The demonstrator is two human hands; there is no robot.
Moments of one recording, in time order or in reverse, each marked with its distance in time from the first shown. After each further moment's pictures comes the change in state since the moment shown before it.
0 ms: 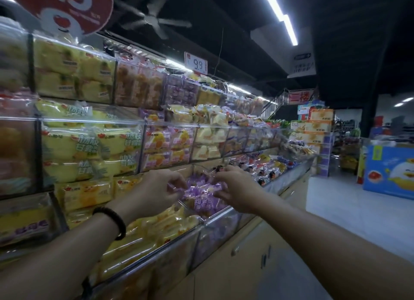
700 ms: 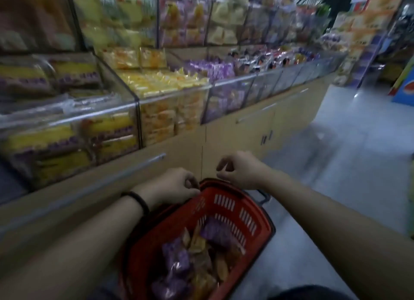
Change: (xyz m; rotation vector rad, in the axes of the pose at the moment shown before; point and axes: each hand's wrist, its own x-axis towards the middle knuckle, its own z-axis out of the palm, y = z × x) left_hand -0.286 0.059 0.125 -0.021 -0.649 -0.416; right_hand -0.266 -0.078 0.098 0.330 -0.493 0.119
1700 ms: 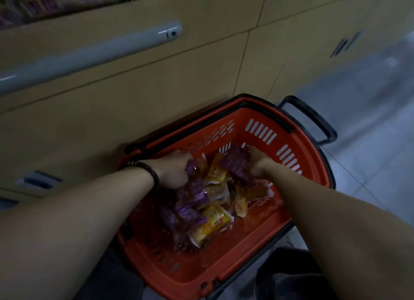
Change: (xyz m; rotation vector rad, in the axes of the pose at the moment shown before) left_hand 0.053 -0.144 0.179 0.022 -0.337 -0.362; right_hand 0.098 0.146 0.299 -0.004 -0.499 0.402
